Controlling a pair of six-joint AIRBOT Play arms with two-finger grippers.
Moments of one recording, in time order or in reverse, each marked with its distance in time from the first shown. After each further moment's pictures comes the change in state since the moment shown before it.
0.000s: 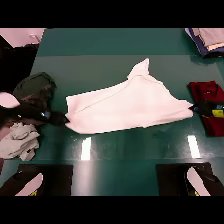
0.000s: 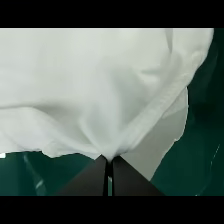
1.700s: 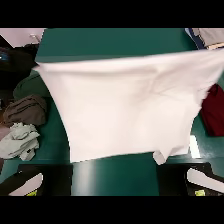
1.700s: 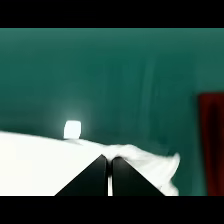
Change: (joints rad) left arm 0.000 -0.189 0.689 0.282 0.011 -0.217; right arm 0.106 -0.510 0.957 -0.161 0.203 0.074
